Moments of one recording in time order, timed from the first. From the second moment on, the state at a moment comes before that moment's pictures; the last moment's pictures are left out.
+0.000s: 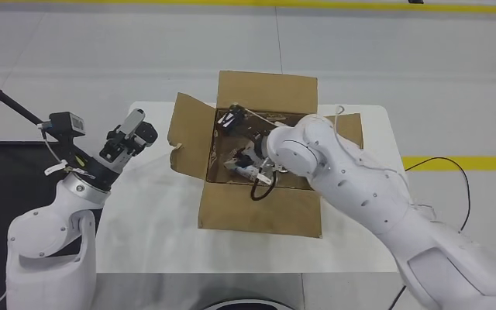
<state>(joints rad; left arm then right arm) 1.40 -1.29 -1.85 -2.07 -0.10 -0.01 -0.66 -0.31 -1.32 0.53 -1.36 -0.64 -0.10 1.06</state>
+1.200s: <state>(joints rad) 1.41 -1.26 -1.87 -2.04 -0.15 0.04 -0.56 -0.21 -1.62 0.34 -0.71 -0.65 -0.21 1.02</state>
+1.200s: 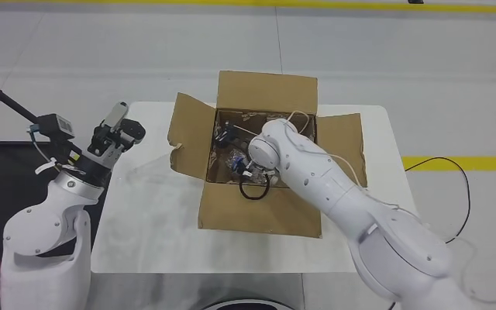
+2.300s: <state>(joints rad) 1.40 -1.23 -1.84 -2.03 -0.17 0.03 -0.55 -0.23 -1.58 0.52 -0.81 -0.65 -0.30 1.08</state>
